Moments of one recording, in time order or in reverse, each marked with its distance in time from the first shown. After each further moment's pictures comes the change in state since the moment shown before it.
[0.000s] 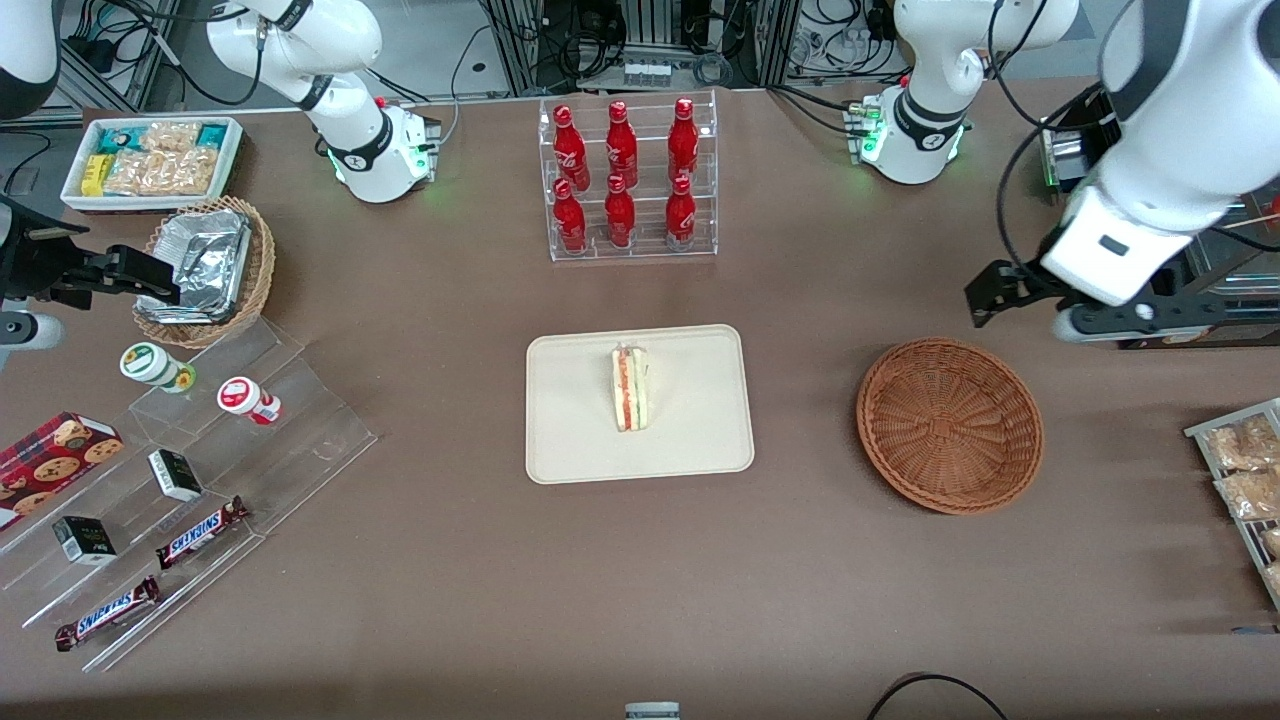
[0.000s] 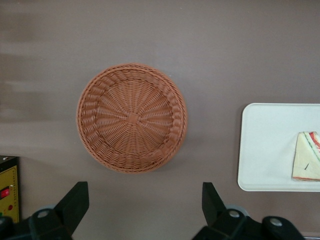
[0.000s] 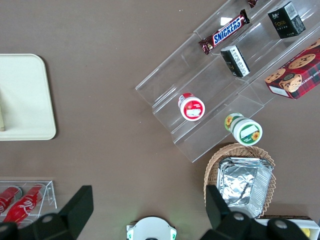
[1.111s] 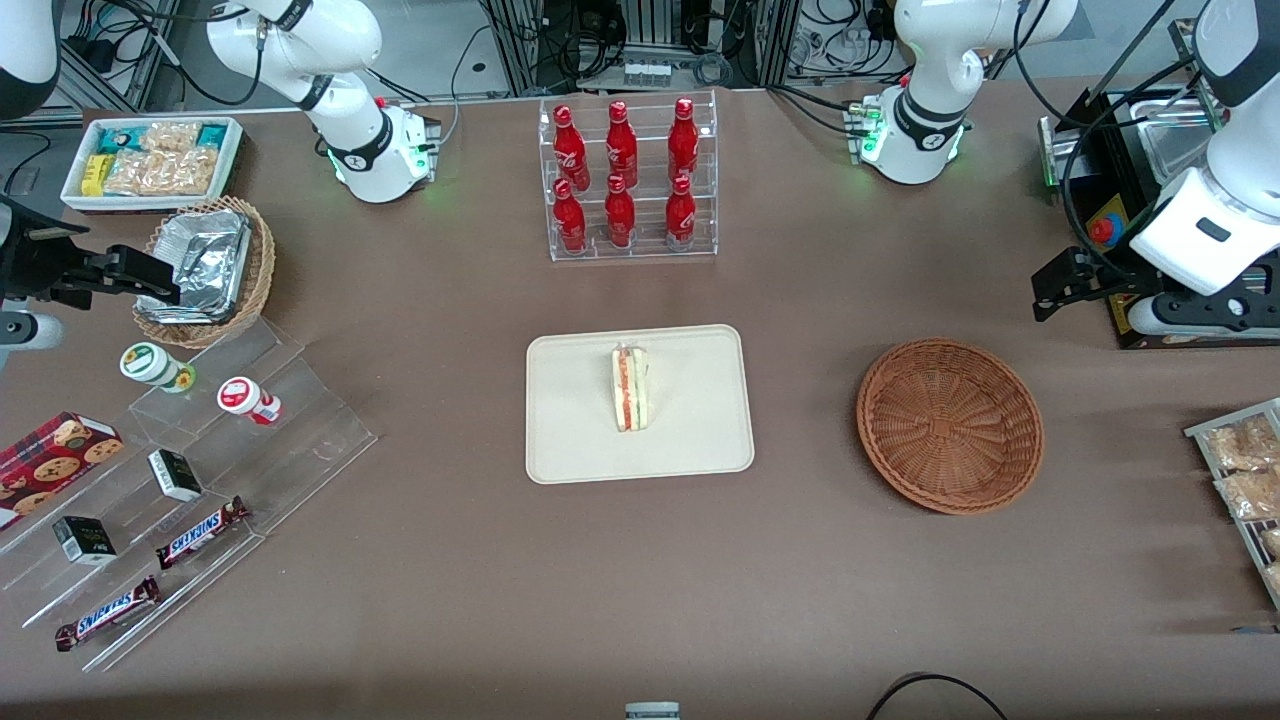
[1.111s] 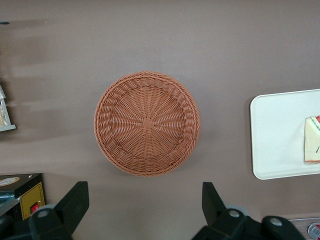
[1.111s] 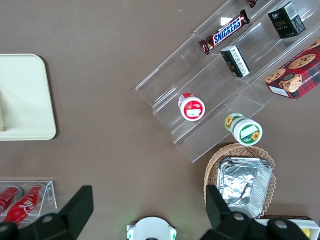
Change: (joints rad) arm 0.079 0.014 -0.011 0.074 -0.014 -0.053 0.196
